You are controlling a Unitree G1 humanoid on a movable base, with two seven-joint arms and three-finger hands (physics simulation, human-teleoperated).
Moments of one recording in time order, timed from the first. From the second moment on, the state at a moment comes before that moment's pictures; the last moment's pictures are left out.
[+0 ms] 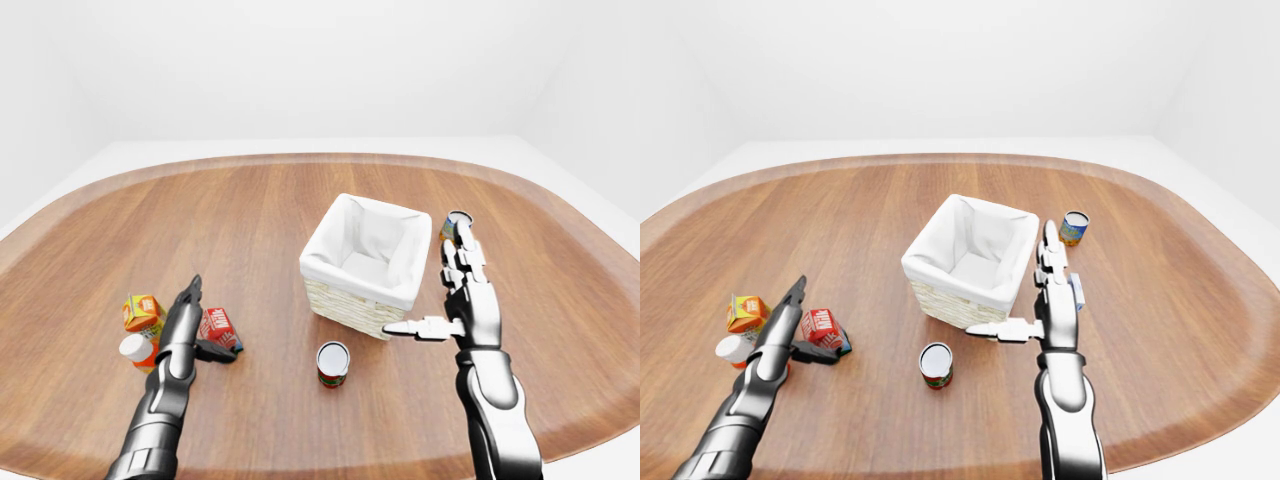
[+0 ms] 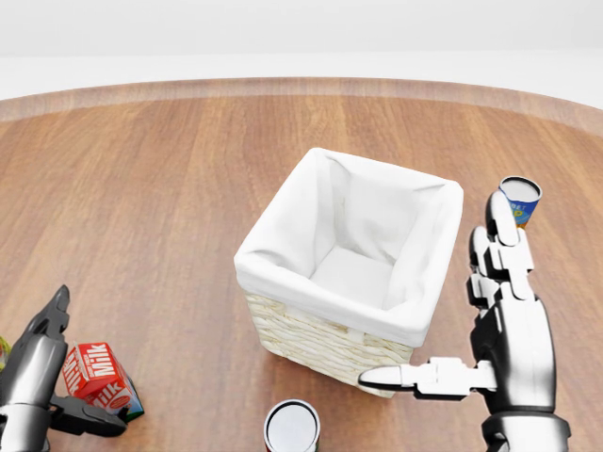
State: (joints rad) left arm -0.22 0.32 0.15 0.65 0.59 -0.09 0.10; right arm 0.13 0.00 -0.04 -0.44 -0.06 0.09 0.00
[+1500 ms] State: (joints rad) left arm -0.34 0.33 0.16 0.36 0.62 -0.09 -0.17; right arm 0.13 0.00 -0.04 -0.43 -0.07 0.09 -0.01
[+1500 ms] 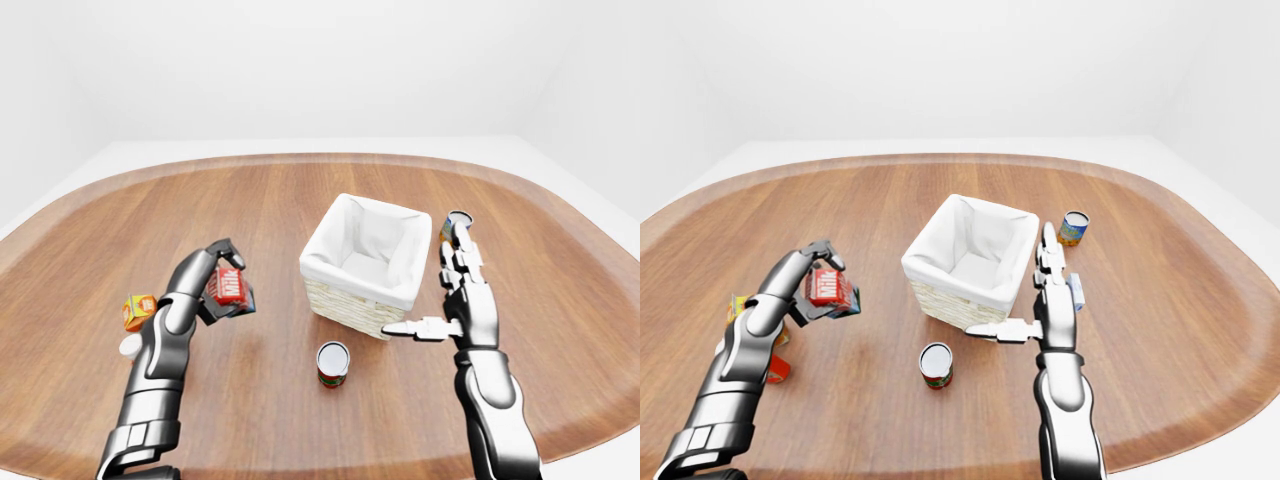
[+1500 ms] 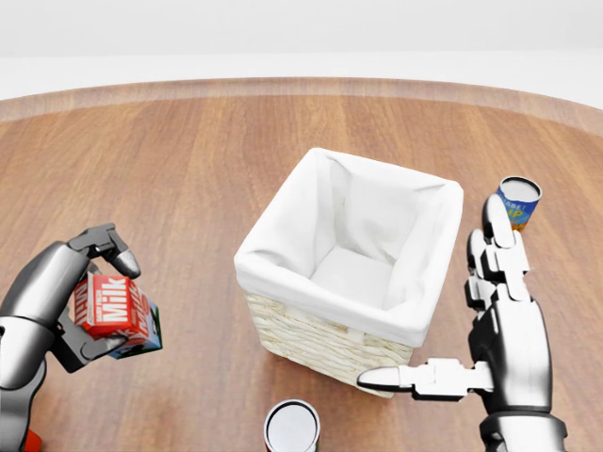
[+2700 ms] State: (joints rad) left arm -0.43 0.34 0.19 -0.15 0.70 0.09 -0.48; right arm 0.13 0.00 -0.03 -0.41 -0.07 0.09 -0.01
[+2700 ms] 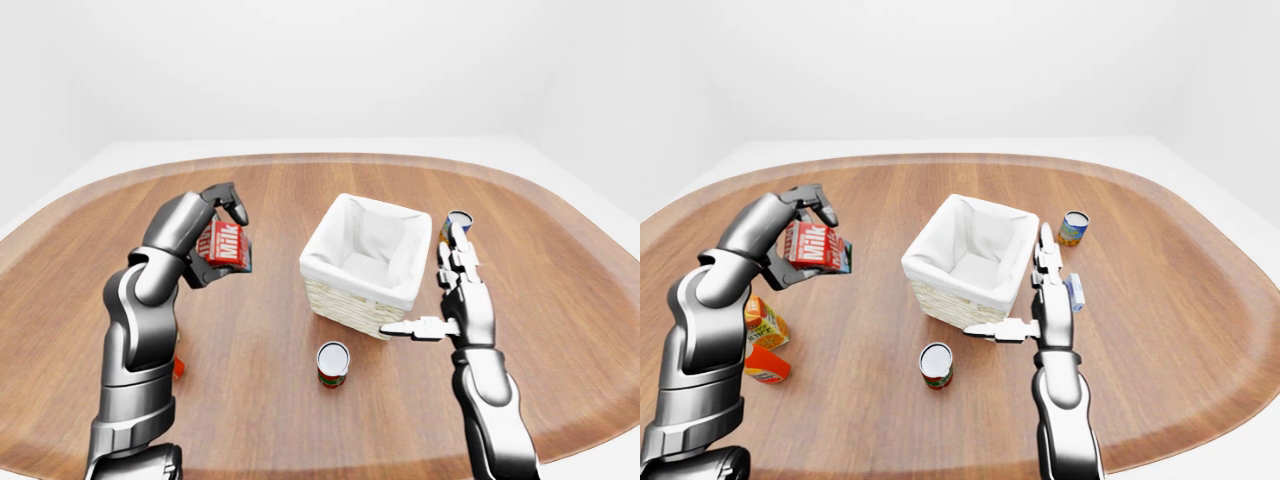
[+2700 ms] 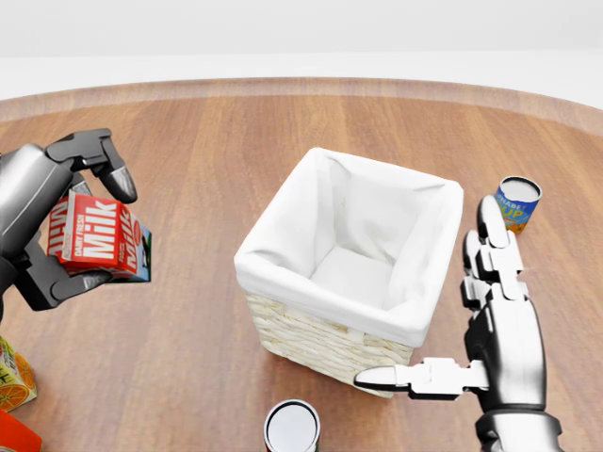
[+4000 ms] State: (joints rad) left arm -0.71 0.17 0.01 -0.19 0.90 0.09 -0.57; right arm 0.13 0.00 -0.02 -0.39 -0.09 0.08 -0.01
